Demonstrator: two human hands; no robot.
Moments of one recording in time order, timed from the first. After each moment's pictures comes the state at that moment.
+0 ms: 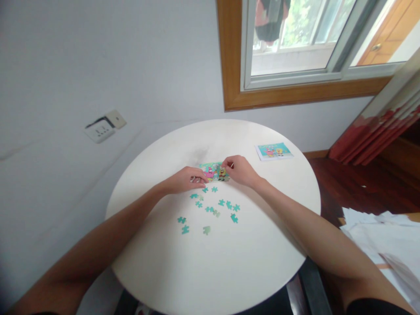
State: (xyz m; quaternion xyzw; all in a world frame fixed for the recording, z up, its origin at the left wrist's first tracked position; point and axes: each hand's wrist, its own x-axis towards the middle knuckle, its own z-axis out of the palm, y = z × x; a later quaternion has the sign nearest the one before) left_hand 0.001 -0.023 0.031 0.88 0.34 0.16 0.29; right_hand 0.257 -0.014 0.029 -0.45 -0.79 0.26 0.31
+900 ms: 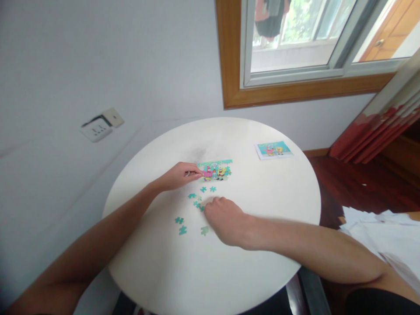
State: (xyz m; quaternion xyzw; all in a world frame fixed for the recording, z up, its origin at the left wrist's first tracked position) left_hand -0.005 -0.019 0.035 0.86 0.40 0.19 0.25; right_hand 0.219 -0.131 0.053 -0.35 -0.93 0.12 -0.08
